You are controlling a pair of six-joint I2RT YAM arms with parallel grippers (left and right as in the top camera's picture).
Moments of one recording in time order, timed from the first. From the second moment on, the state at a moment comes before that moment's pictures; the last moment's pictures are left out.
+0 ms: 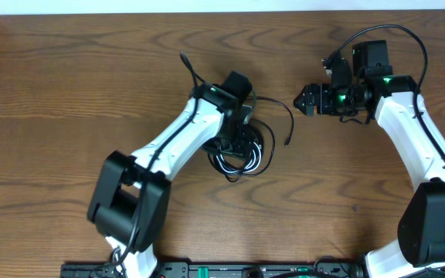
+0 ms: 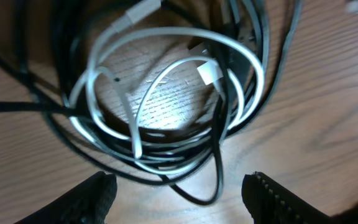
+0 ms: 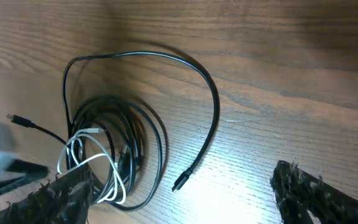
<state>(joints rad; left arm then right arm) -0.55 1.90 1.41 -1.05 0.23 -0.21 0.09 1.72 1.31 -0.74 -0.45 0.13</state>
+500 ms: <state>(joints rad) -0.60 2.00 1.41 -1.02 0.23 -0.19 0.09 1.72 1.31 -0.74 -0.45 0.13</state>
